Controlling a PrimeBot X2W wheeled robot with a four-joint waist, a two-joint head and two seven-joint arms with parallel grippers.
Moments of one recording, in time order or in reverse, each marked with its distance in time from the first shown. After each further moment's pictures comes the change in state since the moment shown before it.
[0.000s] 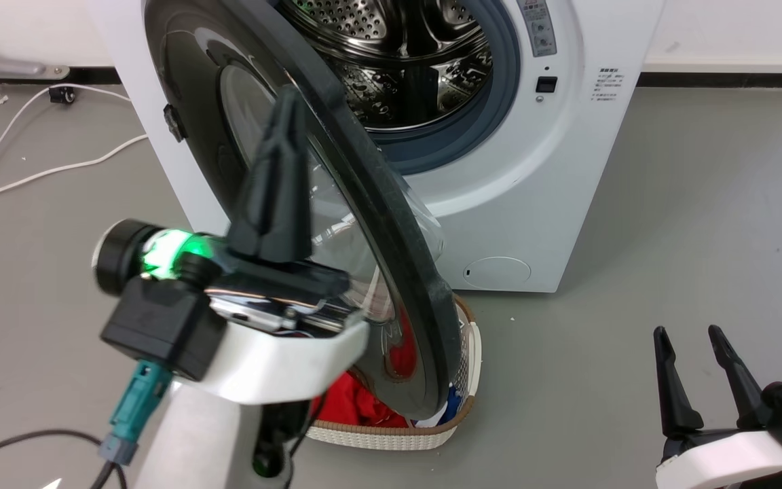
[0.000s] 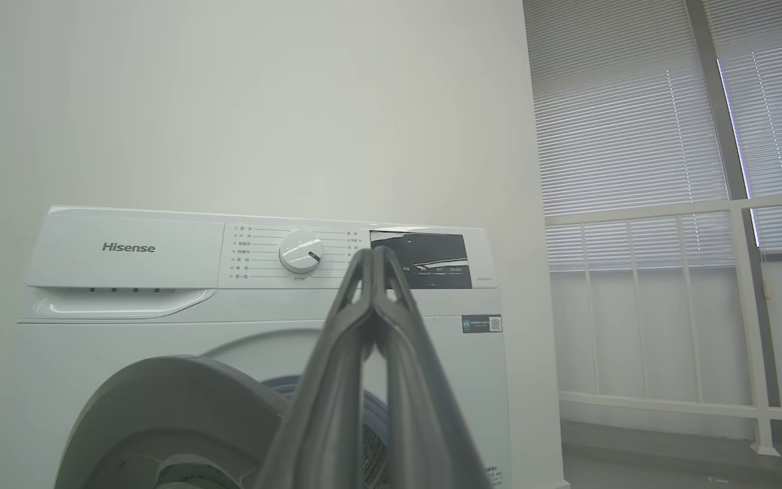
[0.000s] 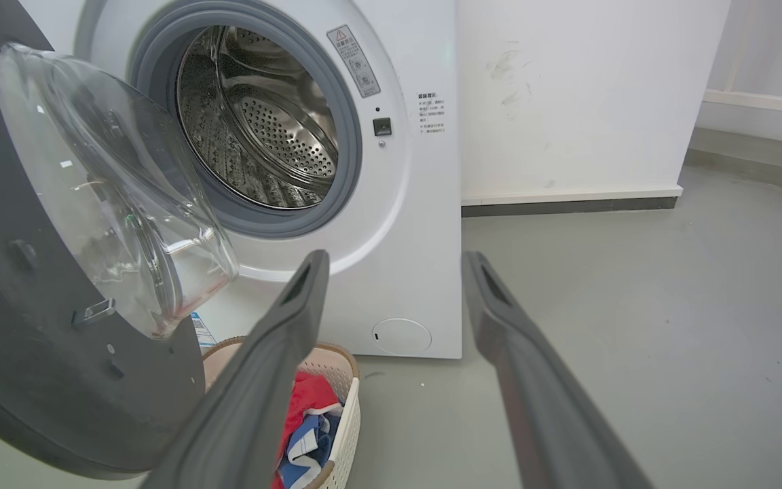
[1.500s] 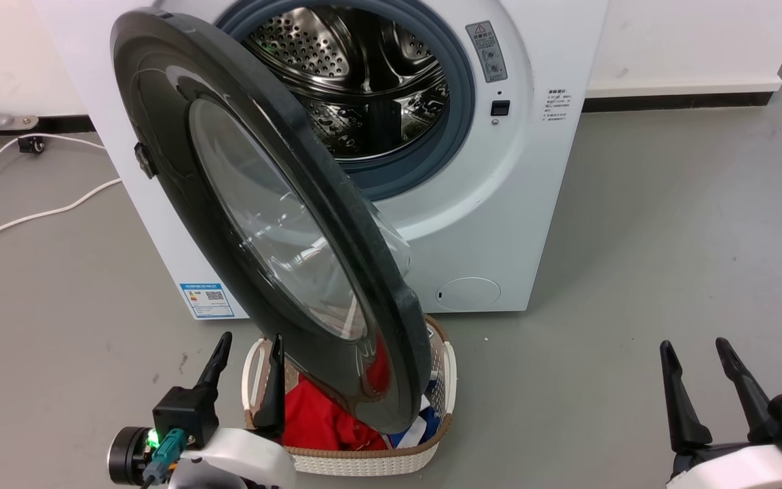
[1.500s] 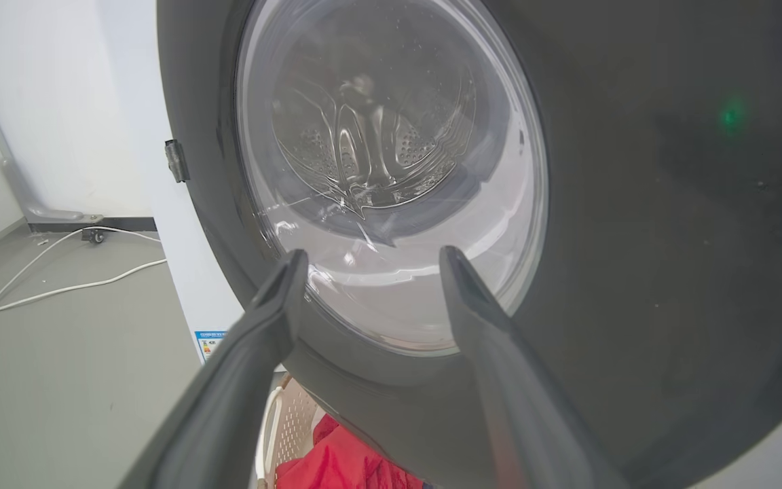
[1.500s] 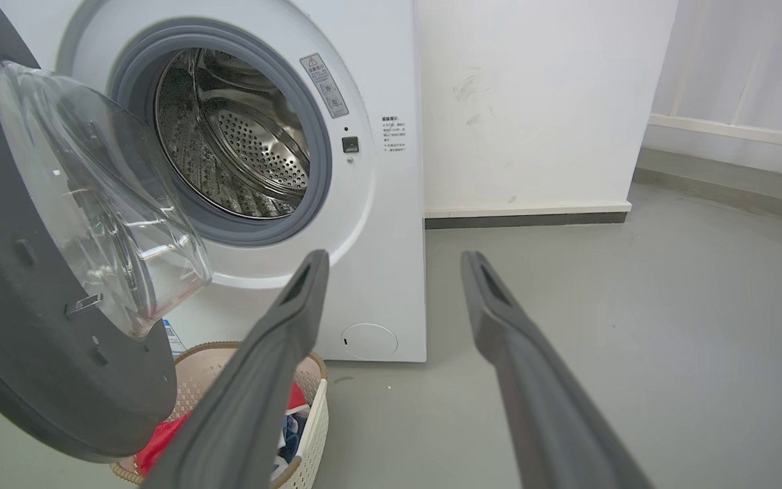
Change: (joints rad) left arm 0.291 0.029 0.158 0.537 -0.011 -0.069 -0.036; right arm 0.047 -0.033 0.004 -0.052 -0.006 0.000 0.031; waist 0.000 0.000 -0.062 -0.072
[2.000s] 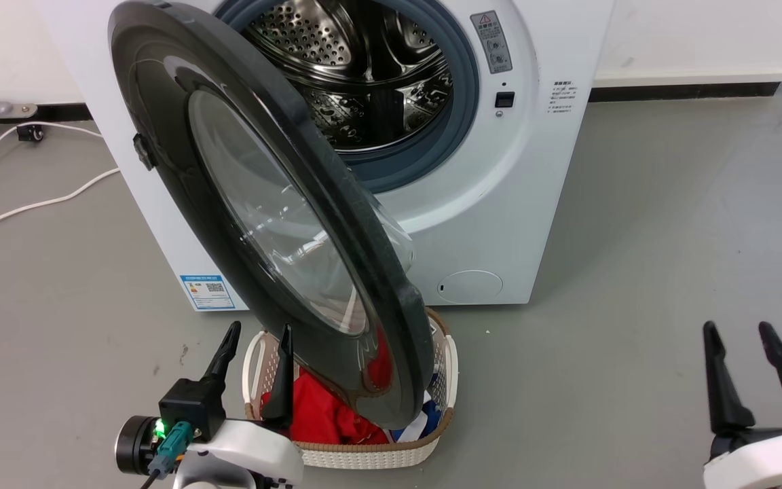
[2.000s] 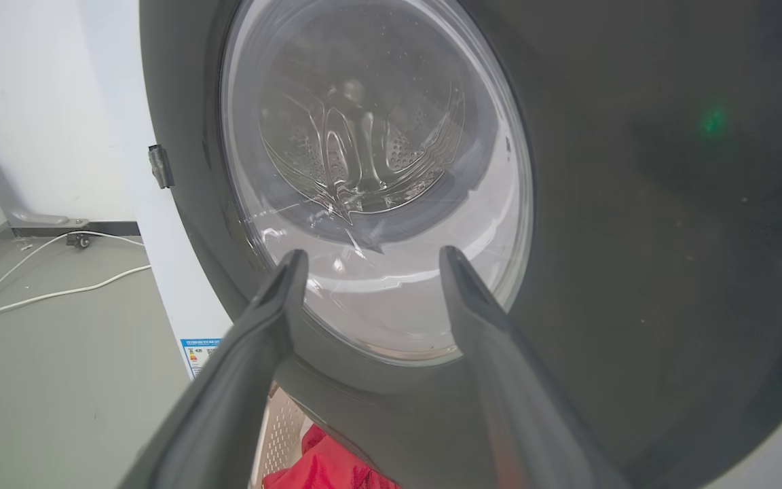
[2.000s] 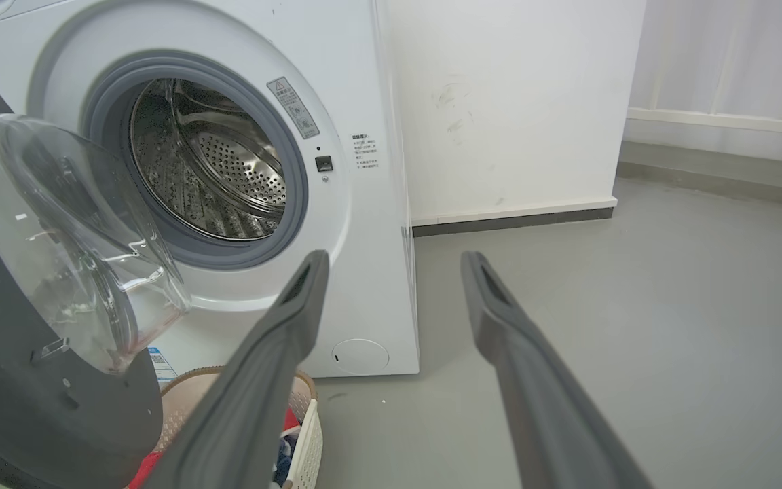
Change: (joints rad) left arm -0.016 -0.009 -0.015 -0.014 -0.001 -0.009 0.000; right arm -0.031 -0.047 -0.063 -0.012 0.127 -0.001 0.027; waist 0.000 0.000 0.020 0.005
